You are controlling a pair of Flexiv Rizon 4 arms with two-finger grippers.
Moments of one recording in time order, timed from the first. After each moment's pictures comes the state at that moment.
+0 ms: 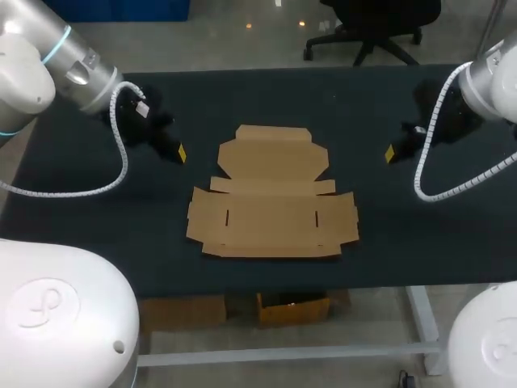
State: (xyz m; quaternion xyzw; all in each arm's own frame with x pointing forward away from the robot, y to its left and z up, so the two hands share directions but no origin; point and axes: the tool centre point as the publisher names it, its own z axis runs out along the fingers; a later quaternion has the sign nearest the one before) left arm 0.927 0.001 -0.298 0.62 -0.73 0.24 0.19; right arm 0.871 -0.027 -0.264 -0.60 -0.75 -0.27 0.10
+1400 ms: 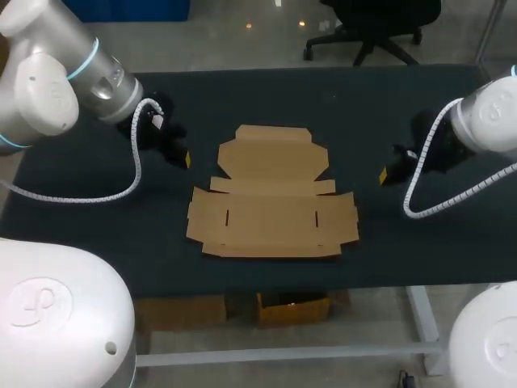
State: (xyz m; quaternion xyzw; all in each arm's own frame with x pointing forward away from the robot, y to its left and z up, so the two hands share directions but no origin) left arm 0.945 -0.001 -0.334 0.60 -0.76 0.22 0.11; right arm 0.879 -0.031 -0.337 -0.66 -0.69 -0.28 0.13
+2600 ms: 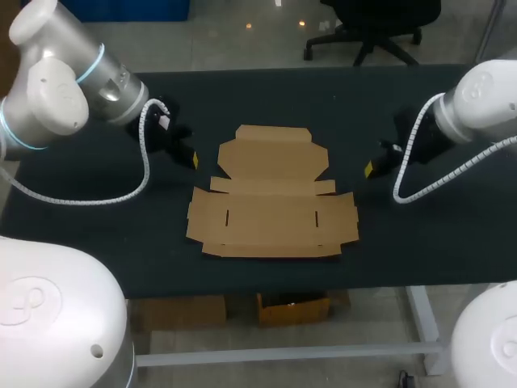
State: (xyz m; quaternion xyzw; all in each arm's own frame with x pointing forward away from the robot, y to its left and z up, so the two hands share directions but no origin) left arm 0.966 -0.015 -0.354 0.61 -0.74 0.23 0.14; right arm 0.922 -0.010 -0.361 -0.62 -0.72 -0.28 0.15
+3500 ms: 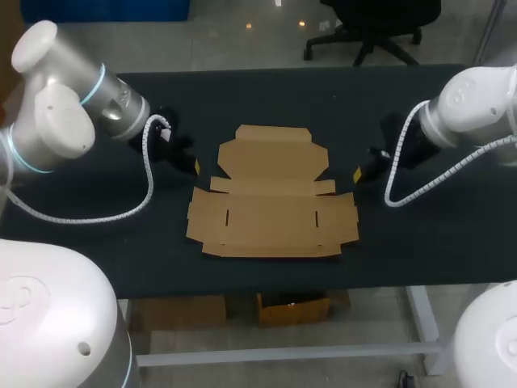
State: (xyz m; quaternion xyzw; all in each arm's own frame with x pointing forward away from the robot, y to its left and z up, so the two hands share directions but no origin) left arm 0.975 -0.014 -0.382 0.61 -0.74 0.26 0.12; right arm 0.932 0.007 -0.389 -0.60 -0.73 -0.29 0.16
